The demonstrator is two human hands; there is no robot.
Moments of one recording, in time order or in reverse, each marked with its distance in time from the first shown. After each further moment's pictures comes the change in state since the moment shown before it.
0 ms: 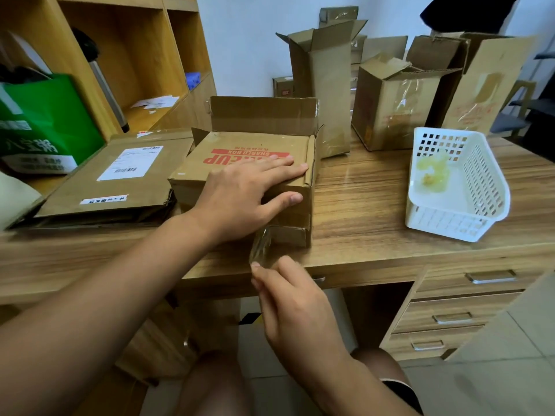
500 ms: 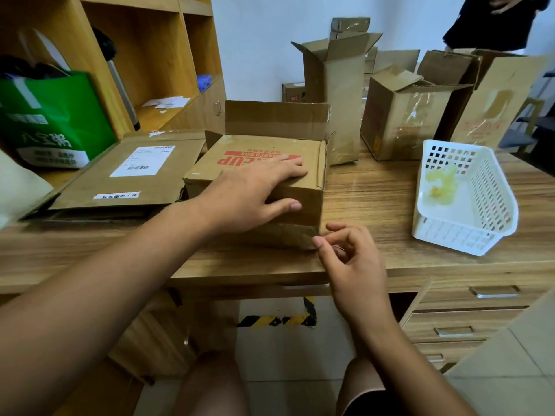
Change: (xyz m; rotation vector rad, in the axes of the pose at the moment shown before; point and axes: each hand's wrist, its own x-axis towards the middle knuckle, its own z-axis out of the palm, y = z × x) left_hand 0.004 -0.009 -0.015 -0.118 -0.186 -0.016; right_hand 0.034 0.048 -0.036 0.433 0.175 0.490
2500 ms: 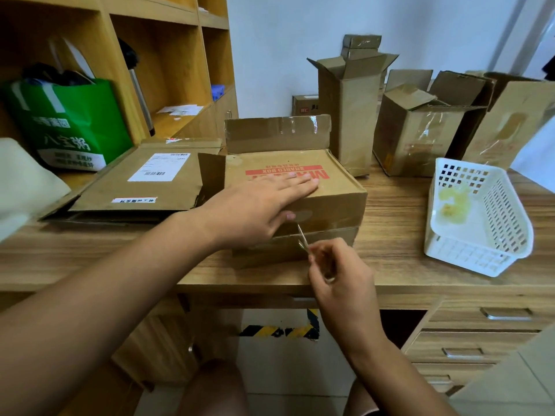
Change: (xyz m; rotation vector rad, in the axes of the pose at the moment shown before) left_hand -0.014 -0.008 -0.010 0.077 -0.102 0.060; right_hand -0.008 -0.004 0.022 -0.315 -0.062 -0.235
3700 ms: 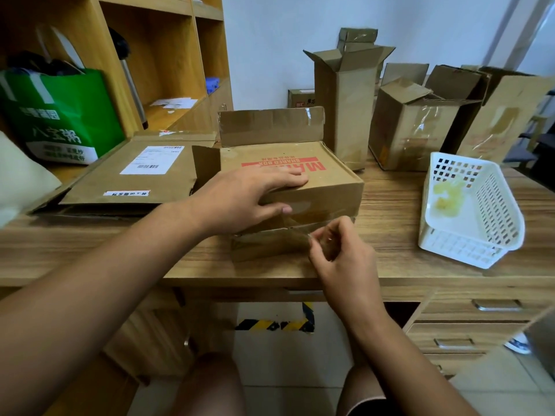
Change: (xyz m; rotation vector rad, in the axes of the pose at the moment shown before) left_hand -0.004 -0.005 -0.006 -0.115 0.132 -0.049; right_hand 0.019 -0.005 -0.011 0.042 -0.036 0.126
